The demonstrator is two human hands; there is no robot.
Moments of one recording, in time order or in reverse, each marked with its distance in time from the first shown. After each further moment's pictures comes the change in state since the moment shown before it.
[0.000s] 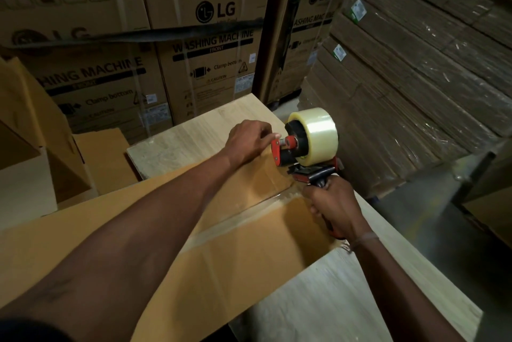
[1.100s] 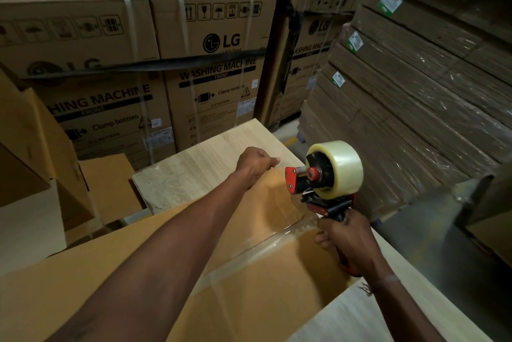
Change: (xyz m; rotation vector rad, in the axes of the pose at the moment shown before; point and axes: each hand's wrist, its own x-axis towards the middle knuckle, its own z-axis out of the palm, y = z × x) left_hand 0.025 -0.010 0.009 -0.657 -0.068 -0.621; right_hand 0.007 0.006 0.002 0.099 0.055 0.082
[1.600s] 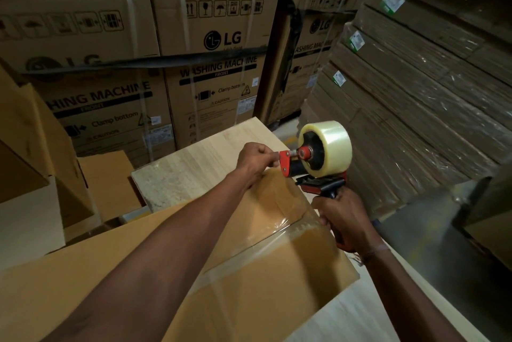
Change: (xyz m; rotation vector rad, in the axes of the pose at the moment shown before) left_hand -0.011 0.007 -0.003 -0.168 -0.003 0.092; right_hand 0.018 -0.033 0.005 0.063 -0.066 -0.043
